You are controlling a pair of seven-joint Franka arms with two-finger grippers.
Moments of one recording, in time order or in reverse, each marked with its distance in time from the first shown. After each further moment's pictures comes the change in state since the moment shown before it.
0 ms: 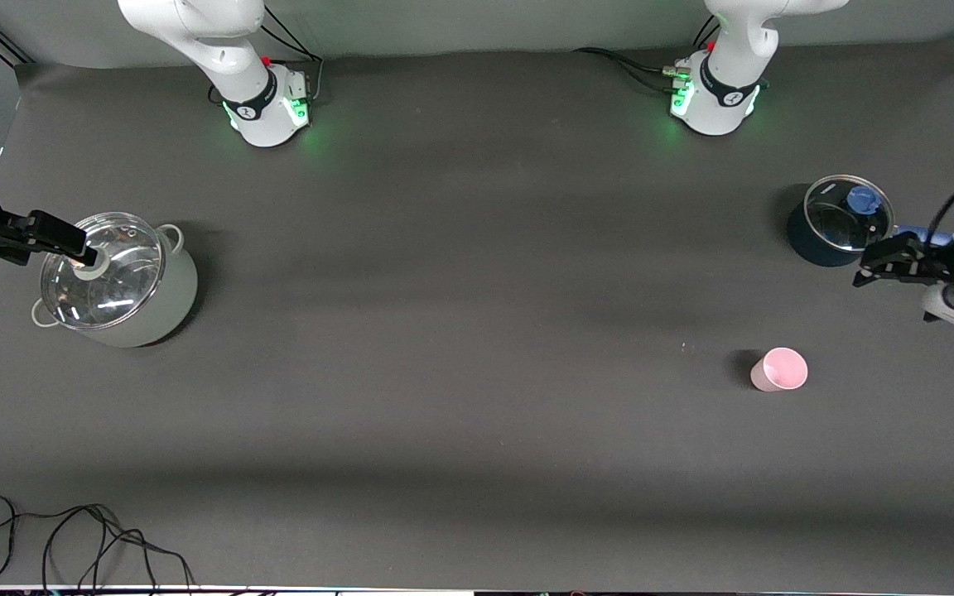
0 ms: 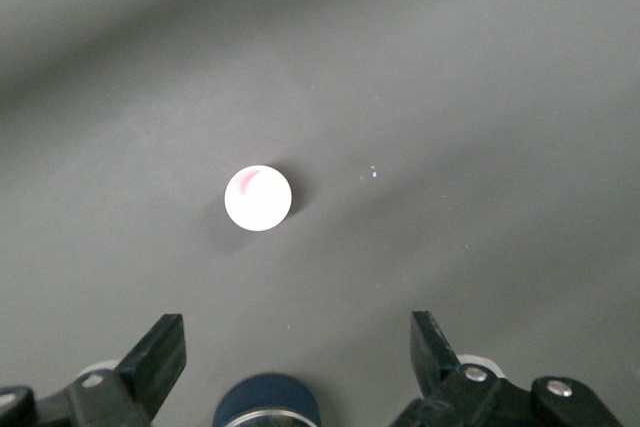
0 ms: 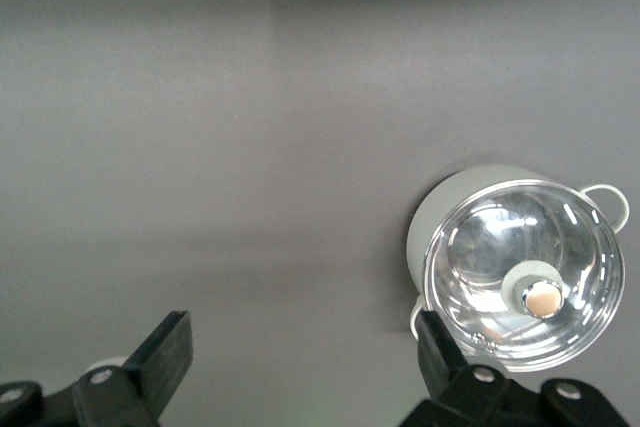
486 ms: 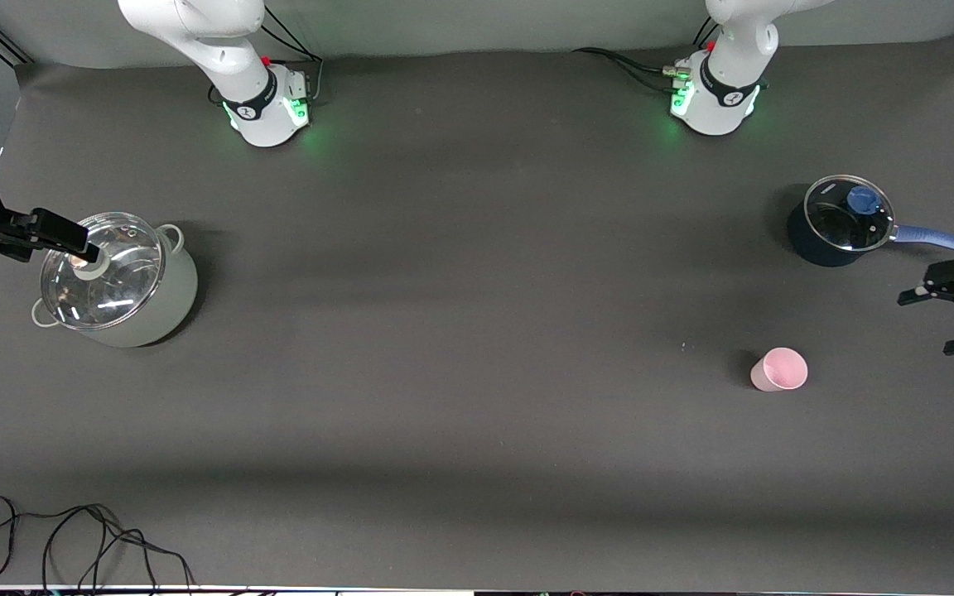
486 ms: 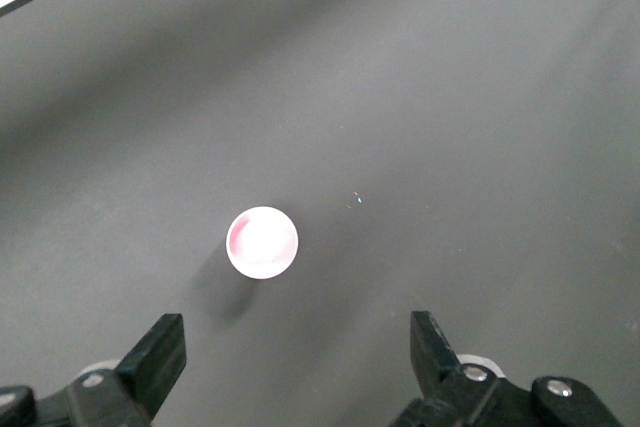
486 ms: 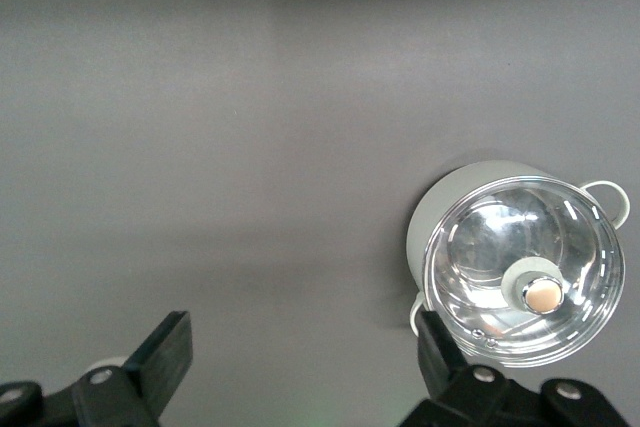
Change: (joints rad) left arm 0.223 0.131 0.004 0.018 -0.282 0.000 0.478; right arm 0.000 0.000 0.000 0.000 0.000 -0.003 0.000
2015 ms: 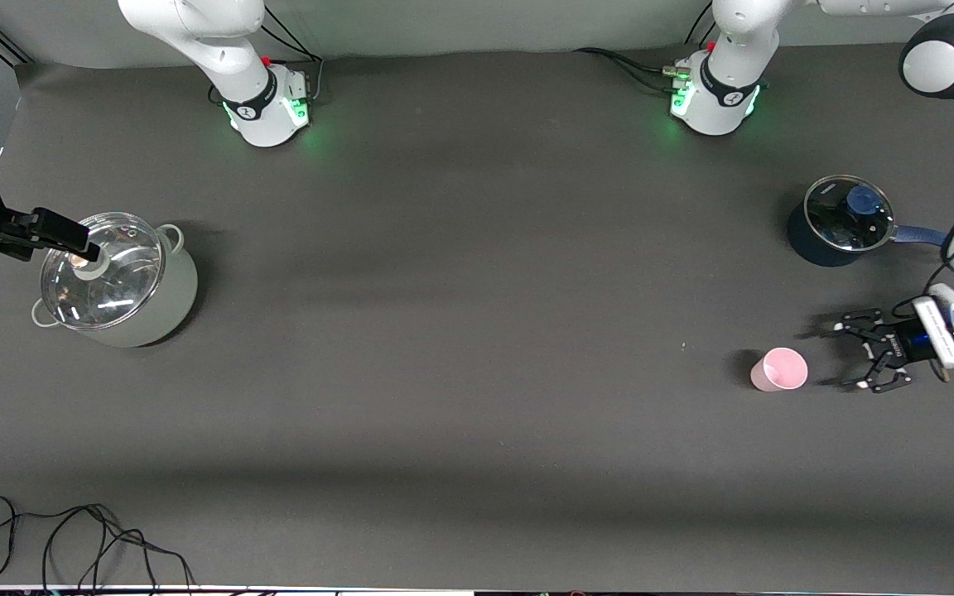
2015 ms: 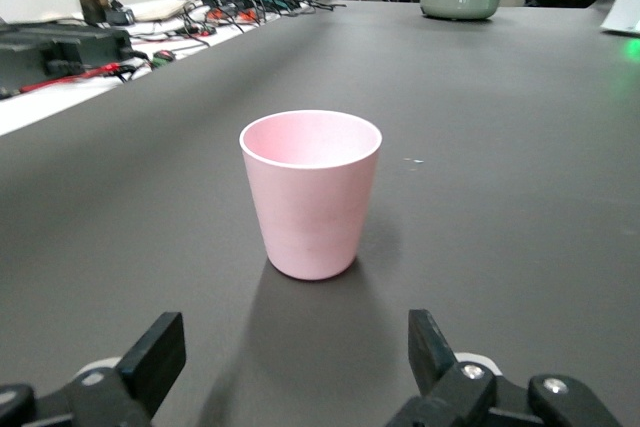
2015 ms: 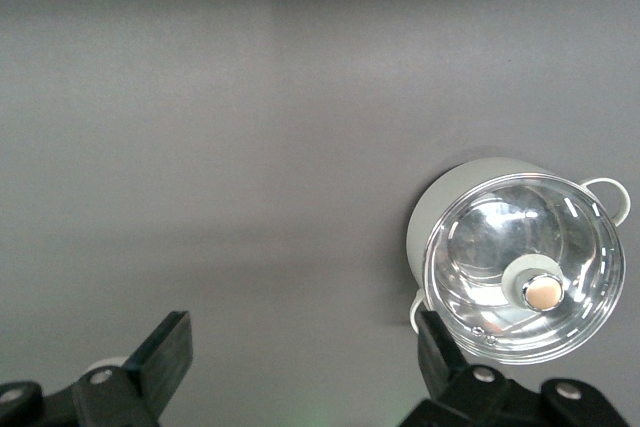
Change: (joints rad) left arm 0.283 0.553 -0.038 -0.159 -0.627 0.111 1.412; right arm 0.000 0.000 0.000 0.000 0.000 -0.006 0.000
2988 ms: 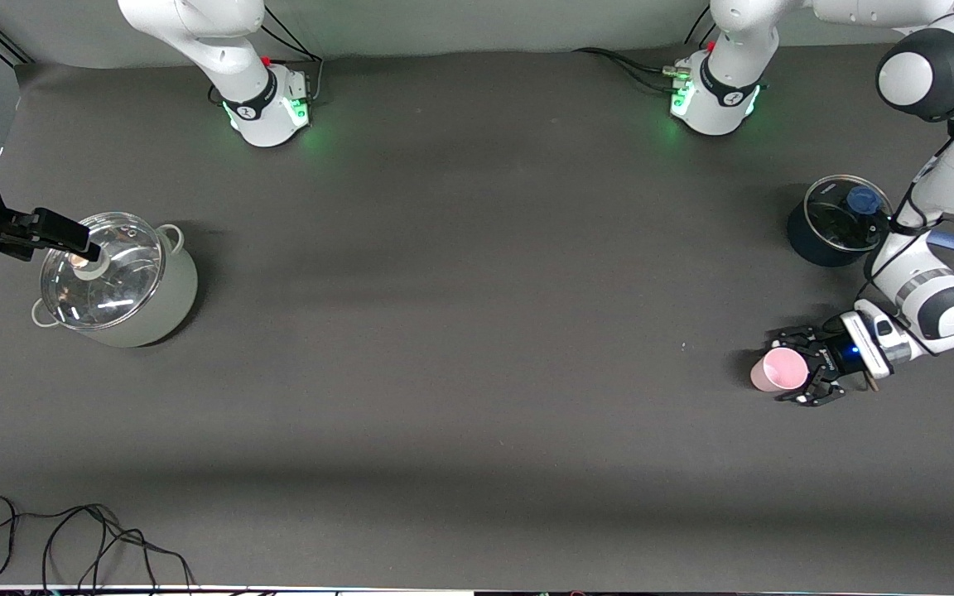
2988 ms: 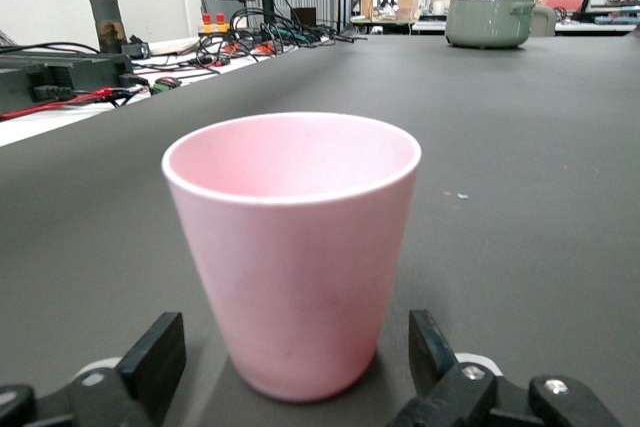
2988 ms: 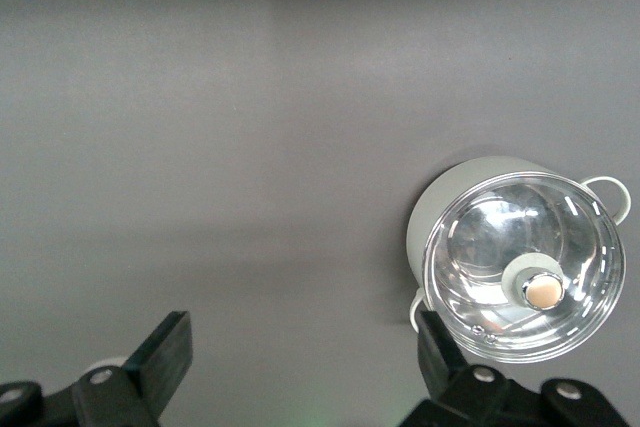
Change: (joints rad) left arm -0.082 0.039 -0.055 -0.089 -0.173 0.091 0.079; right arm 0.000 0.001 0.000 0.000 0.000 -0.002 0.000
